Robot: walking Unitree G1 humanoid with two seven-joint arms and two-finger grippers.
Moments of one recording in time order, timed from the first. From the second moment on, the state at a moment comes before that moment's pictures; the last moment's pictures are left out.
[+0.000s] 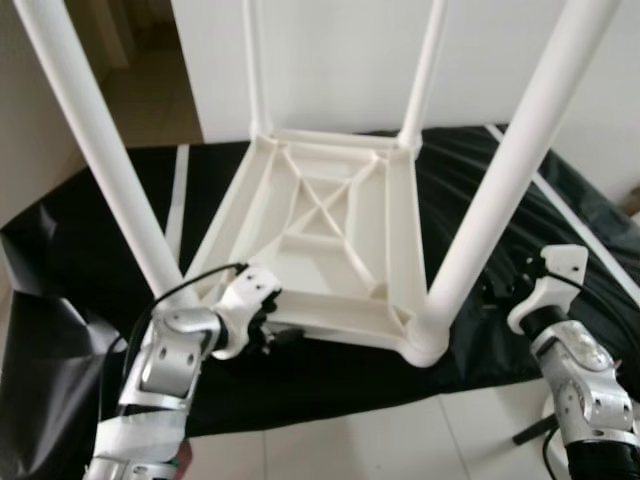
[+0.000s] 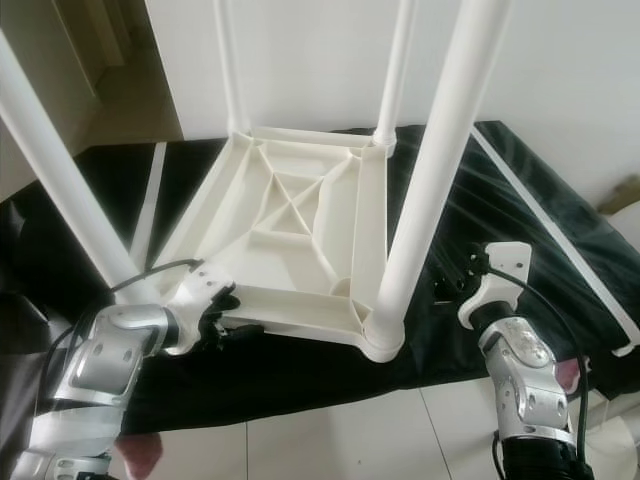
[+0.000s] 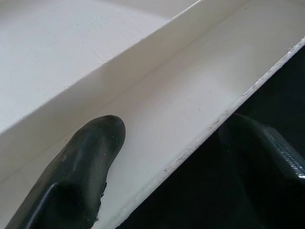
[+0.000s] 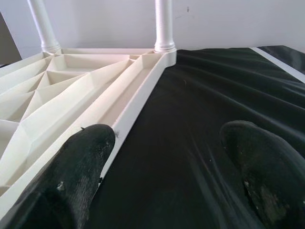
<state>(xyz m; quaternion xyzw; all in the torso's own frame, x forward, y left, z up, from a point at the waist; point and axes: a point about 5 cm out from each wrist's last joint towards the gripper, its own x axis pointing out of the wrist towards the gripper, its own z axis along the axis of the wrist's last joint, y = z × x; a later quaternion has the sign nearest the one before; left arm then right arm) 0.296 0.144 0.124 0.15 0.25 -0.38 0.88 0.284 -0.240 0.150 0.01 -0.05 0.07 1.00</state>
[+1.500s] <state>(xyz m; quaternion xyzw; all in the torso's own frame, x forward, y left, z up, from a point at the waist) 0.271 0.094 0.168 0.21 0.01 -0.58 0.79 0.210 -0.237 0.158 -0.05 0.07 0.35 0.93</state>
